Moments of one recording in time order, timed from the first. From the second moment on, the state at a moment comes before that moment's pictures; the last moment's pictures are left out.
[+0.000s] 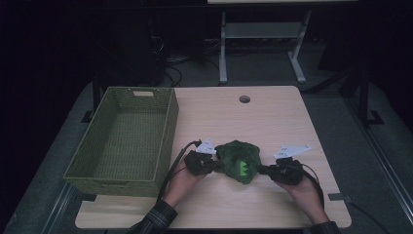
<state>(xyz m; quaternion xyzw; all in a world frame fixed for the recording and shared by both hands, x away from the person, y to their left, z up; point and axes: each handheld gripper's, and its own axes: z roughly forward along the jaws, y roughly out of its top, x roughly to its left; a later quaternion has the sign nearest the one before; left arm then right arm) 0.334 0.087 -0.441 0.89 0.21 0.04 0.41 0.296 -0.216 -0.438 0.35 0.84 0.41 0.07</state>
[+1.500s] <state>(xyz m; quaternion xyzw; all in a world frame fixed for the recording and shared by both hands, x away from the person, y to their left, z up) 0.337 0.059 -0.462 0.91 0.22 0.02 0.36 0.381 -0.208 -0.454 0.35 0.86 0.38 0.03</state>
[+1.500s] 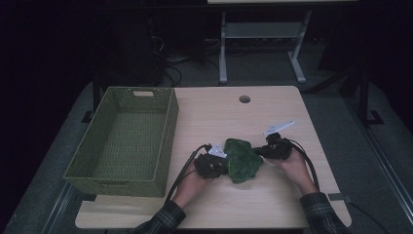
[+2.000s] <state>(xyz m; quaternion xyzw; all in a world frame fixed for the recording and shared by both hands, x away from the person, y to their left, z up) 0.352 0.076 -0.460 0.91 0.21 0.04 0.36 0.335 -0.222 -0.453 0.35 0.85 0.40 0.05</state>
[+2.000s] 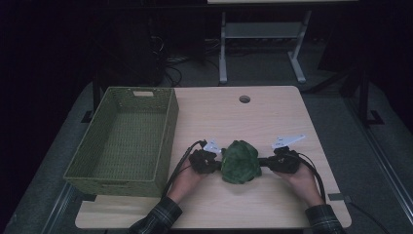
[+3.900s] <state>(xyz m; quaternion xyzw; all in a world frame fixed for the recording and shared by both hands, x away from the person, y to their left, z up) 0.350 0.009 -0.451 0.96 0.12 0.05 0.23 0.309 -0.286 -0.483 0.48 0.79 0.34 0.19</state>
